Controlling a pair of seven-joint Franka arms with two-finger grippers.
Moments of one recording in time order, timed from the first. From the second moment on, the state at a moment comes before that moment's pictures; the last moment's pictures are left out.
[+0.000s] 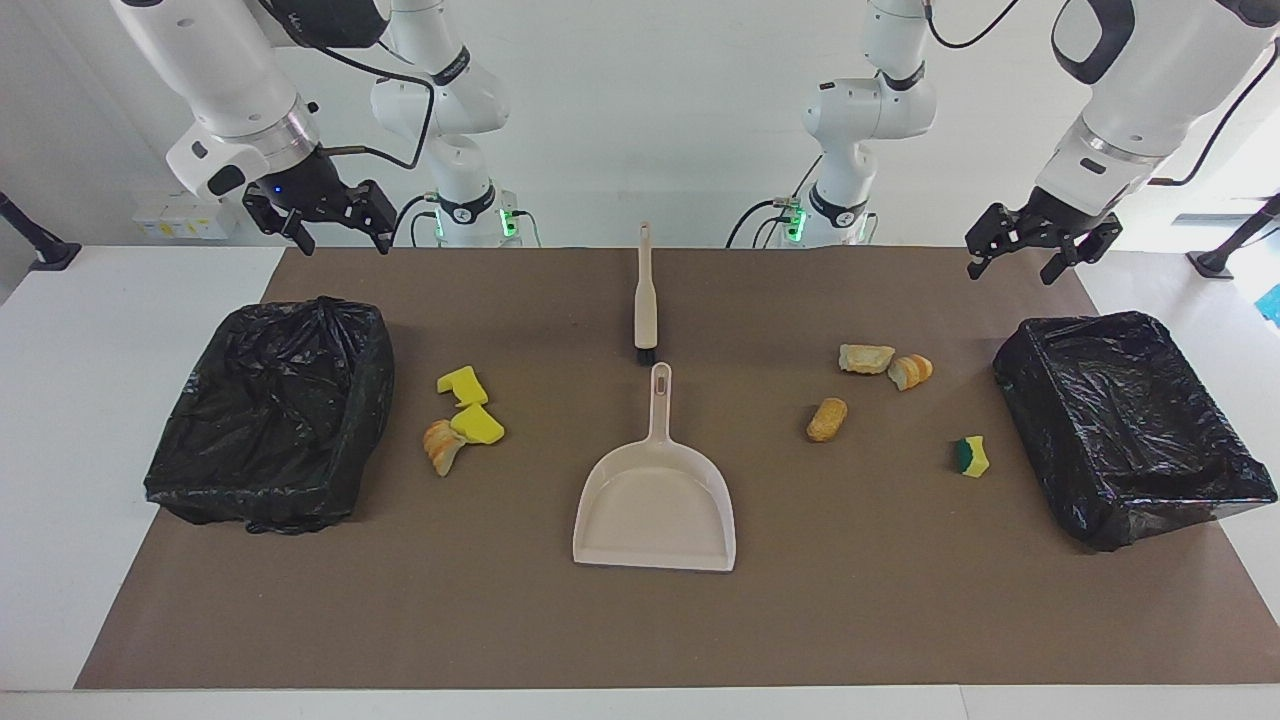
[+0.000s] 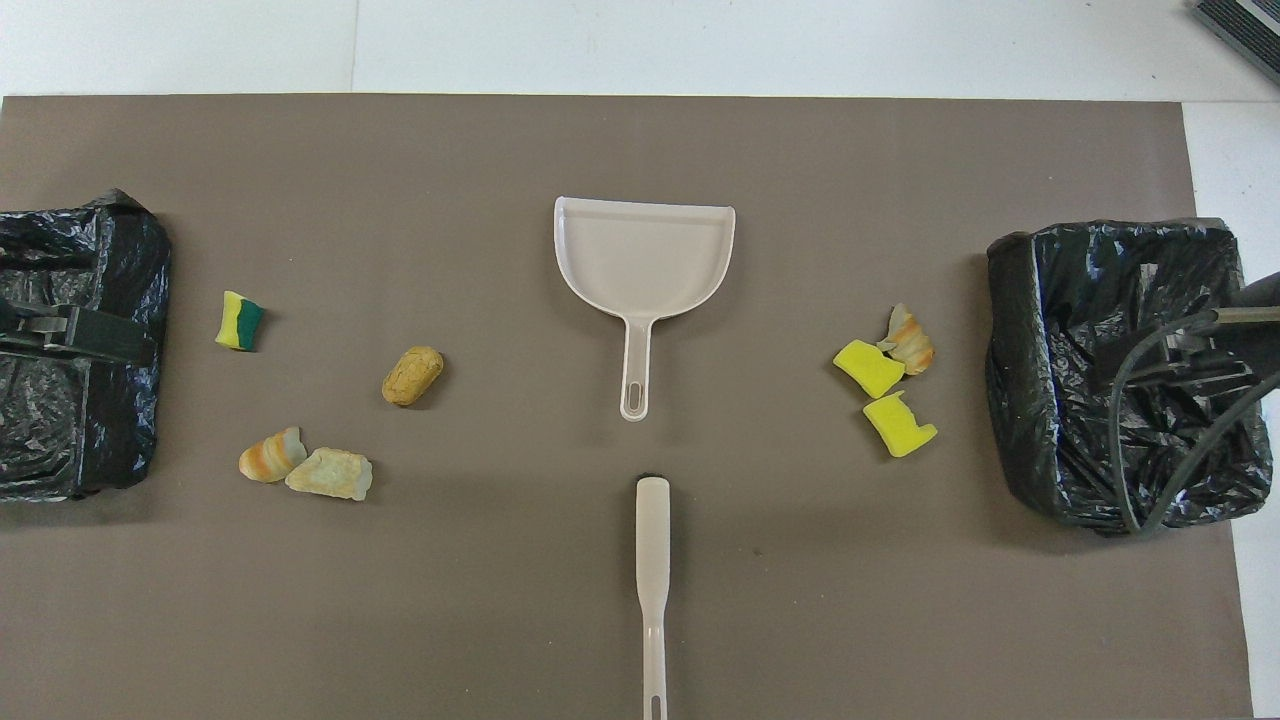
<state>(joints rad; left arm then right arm) -0.04 -0.04 0.01 -1.64 -0.04 1.58 0.10 0.02 -0.01 -0.03 -1.56 0.03 1.42 0.02</state>
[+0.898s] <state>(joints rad) -0.13 -0.06 -0.02 -1.85 -0.04 1.77 0.09 0.02 -0.01 -0.03 -1.56 0.03 1.42 0.02</state>
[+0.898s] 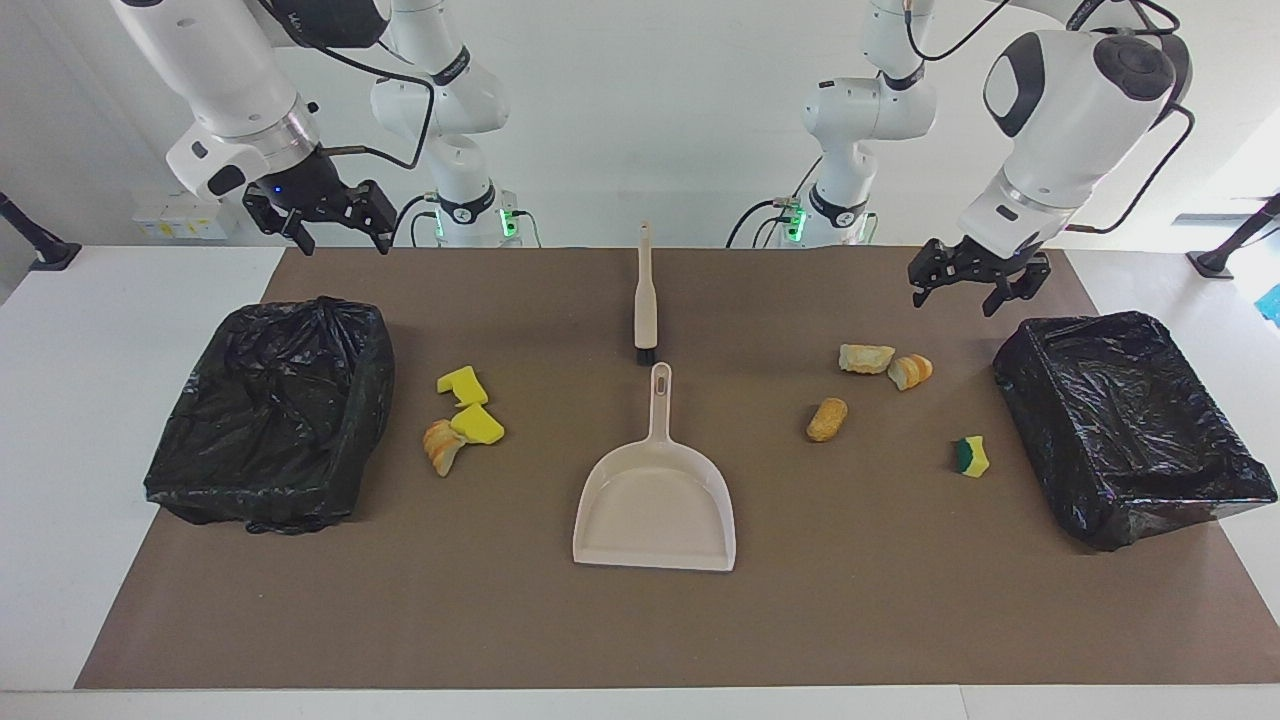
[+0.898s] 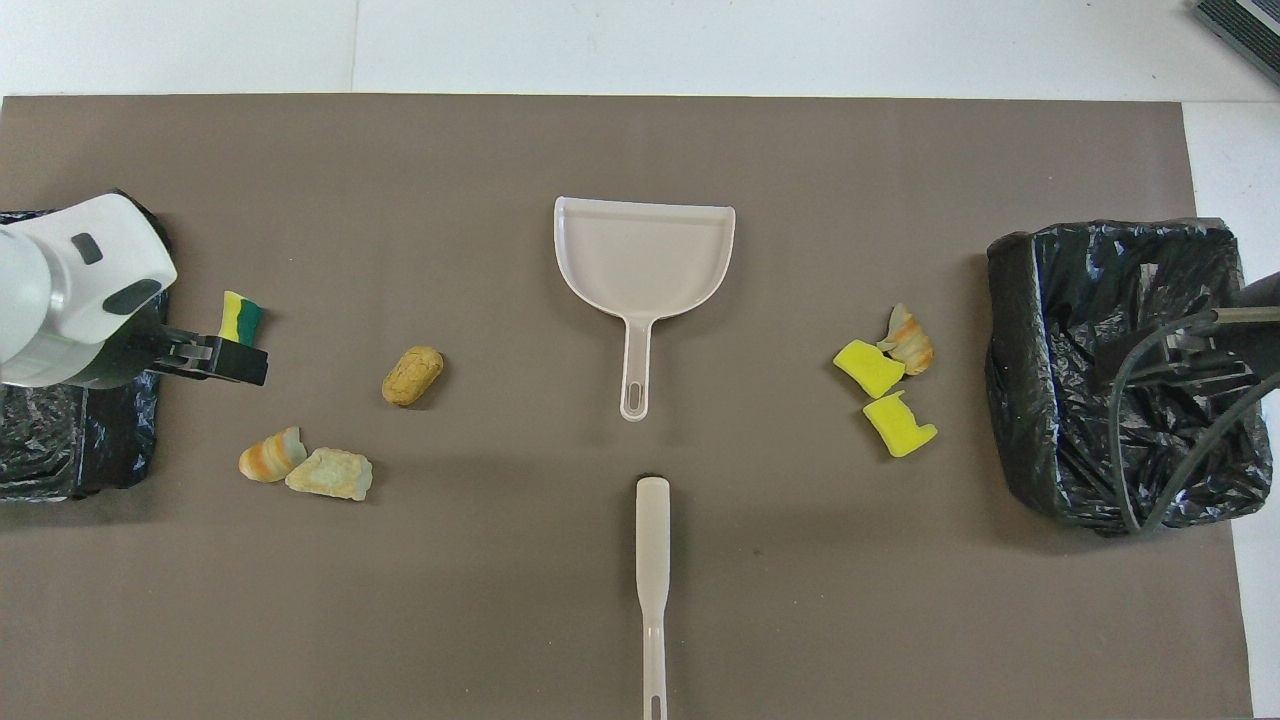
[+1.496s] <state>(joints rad) -0.42 -0.05 -0.02 -2.12 -0.04 2.09 -0.23 0.02 -0.01 -0.03 -1.56 0.03 1.42 0.02</state>
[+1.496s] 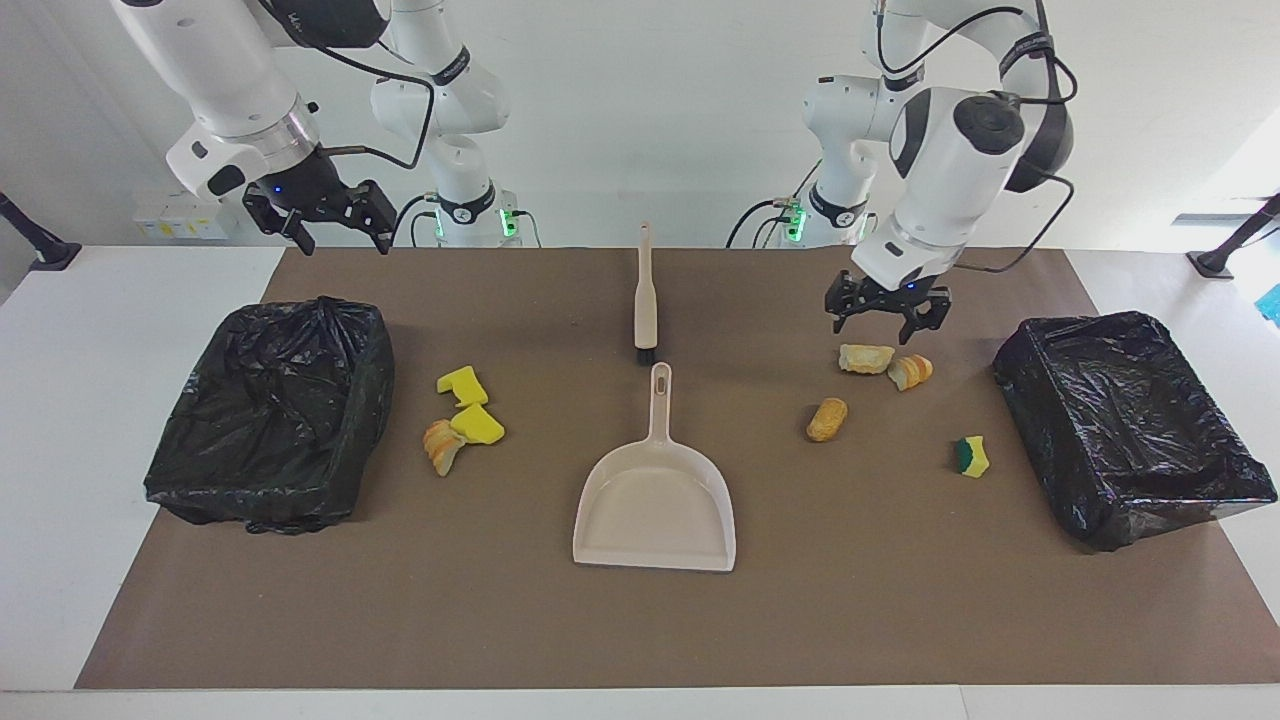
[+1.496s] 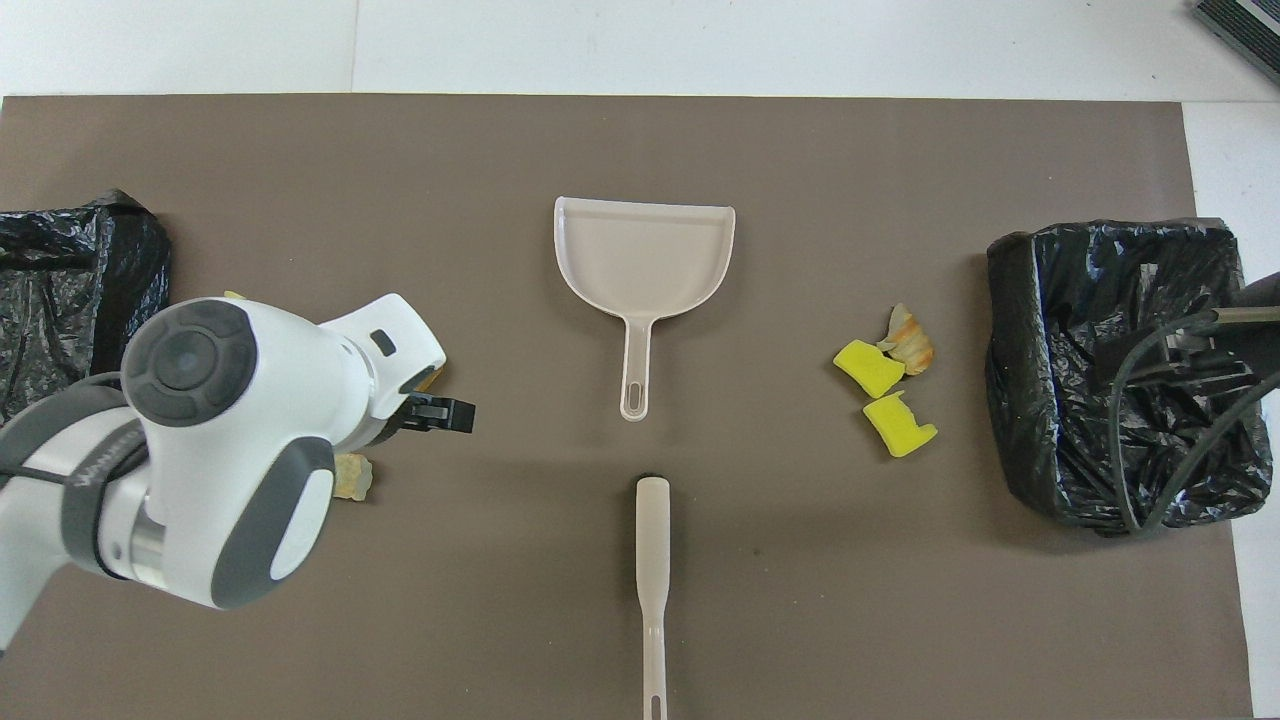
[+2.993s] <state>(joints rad) -1.08 -0.05 -0.02 -2.40 -0.04 2.40 -0.76 0.34 0.12 -0.01 -1.73 0.12 1.93 0.27</state>
